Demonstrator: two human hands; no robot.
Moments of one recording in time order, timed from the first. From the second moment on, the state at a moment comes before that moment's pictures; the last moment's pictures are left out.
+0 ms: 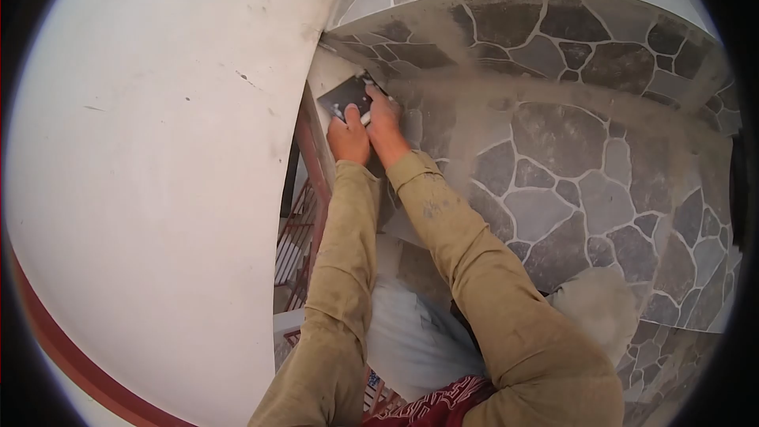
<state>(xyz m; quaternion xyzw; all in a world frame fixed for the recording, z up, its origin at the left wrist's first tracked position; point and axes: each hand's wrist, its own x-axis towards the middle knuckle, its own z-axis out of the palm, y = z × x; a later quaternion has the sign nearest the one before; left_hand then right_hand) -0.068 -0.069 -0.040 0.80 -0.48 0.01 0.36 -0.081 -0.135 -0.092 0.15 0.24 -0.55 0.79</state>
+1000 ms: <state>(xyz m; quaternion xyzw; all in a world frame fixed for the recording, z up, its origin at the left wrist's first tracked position) -0.072 -0.077 -0.034 0.79 -0.49 0.05 0.37 -0.079 -0.149 -0.086 0.08 0.20 -0.55 0.80</state>
